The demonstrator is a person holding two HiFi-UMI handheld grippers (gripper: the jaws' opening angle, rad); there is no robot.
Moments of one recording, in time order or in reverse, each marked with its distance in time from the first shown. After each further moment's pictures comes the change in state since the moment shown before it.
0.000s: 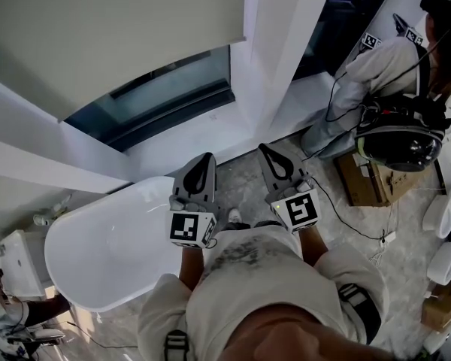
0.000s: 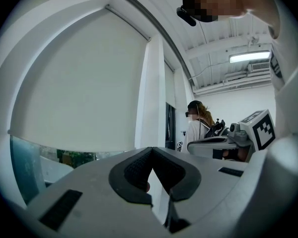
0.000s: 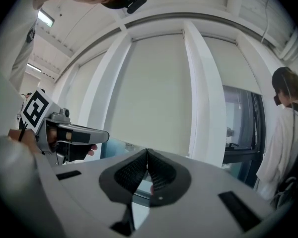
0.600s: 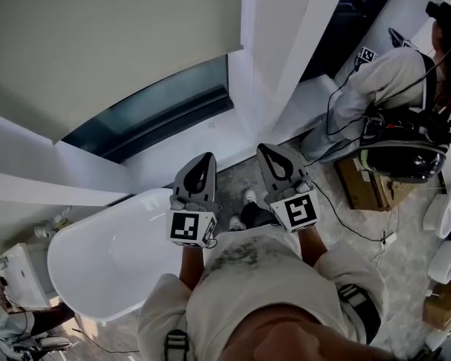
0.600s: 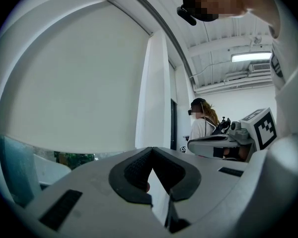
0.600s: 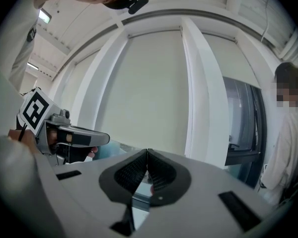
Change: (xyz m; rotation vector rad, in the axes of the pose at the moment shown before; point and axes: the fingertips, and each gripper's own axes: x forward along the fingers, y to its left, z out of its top) left arm 0.057 0.027 -0.009 -0.010 0.015 -0.020; right arm 0.047 -0.035 -0.009 0.011 0.012 -0.026
